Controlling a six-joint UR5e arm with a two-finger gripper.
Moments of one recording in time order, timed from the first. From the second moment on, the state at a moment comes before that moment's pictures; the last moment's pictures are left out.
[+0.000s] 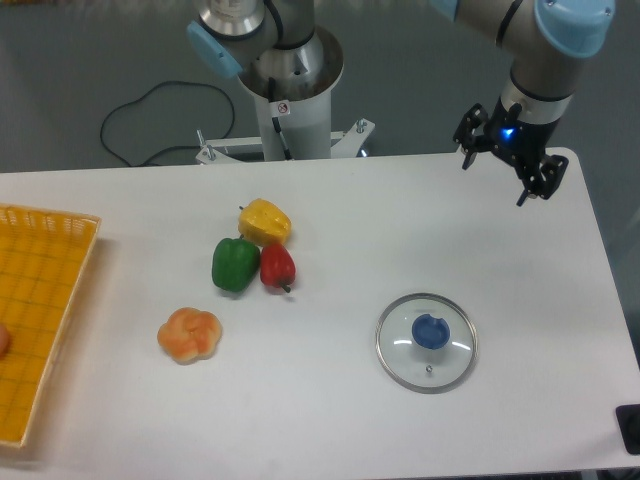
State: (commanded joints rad) arm 2.85 -1.78 -1.50 -1.43 1.52 1.54
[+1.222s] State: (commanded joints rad) arm 2.60 -1.77 -1.69 -1.18 1.52 0.91
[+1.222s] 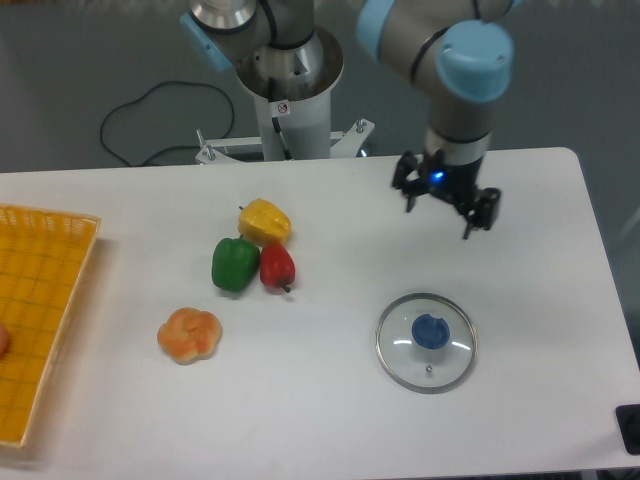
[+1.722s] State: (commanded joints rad) arm 2.36 -1.83 -1.71 -1.07 1.53 0.64
